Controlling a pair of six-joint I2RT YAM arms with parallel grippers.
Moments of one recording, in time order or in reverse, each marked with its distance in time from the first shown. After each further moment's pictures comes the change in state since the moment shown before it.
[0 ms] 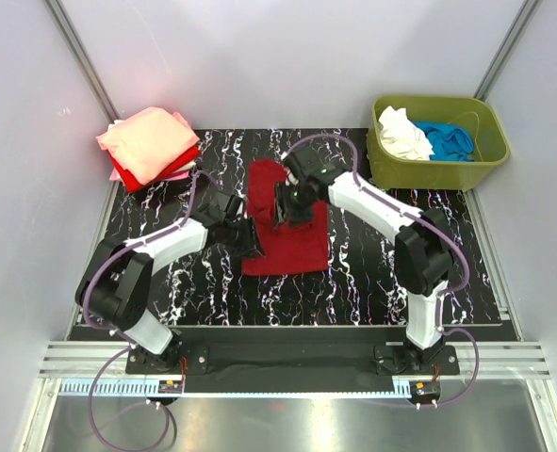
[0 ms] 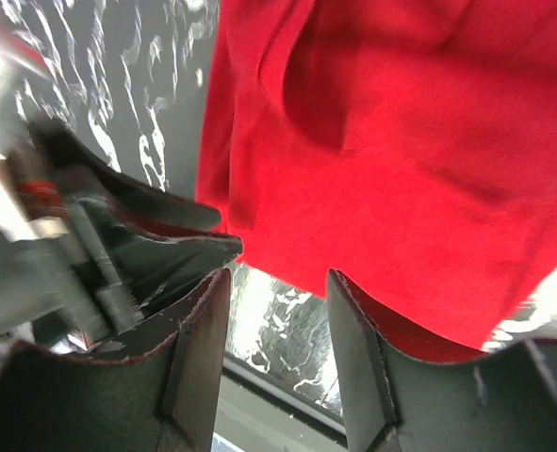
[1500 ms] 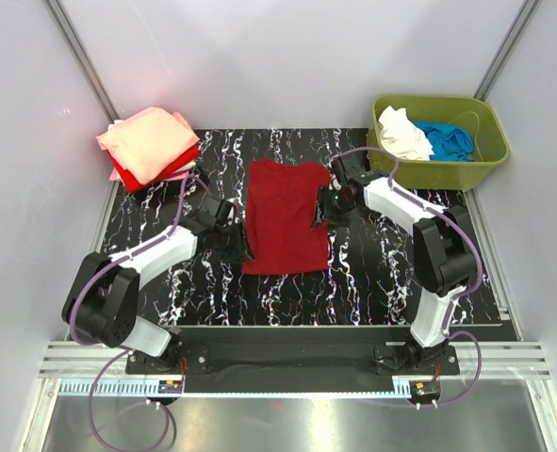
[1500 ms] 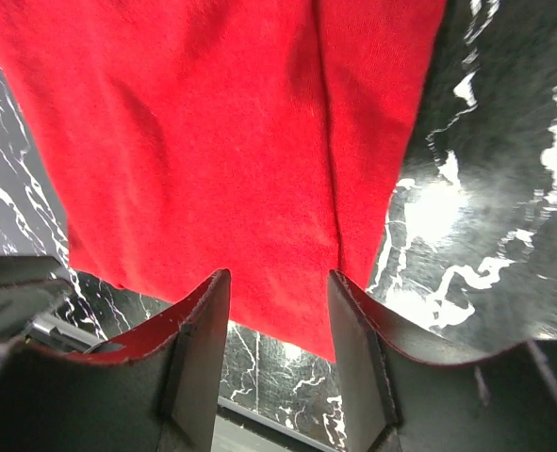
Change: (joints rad) left arm 0.024 -0.129 -0.079 -0.051 -0.049 0.026; right arm -0.220 -0.093 -0.328 0.150 -0.054 -0.021
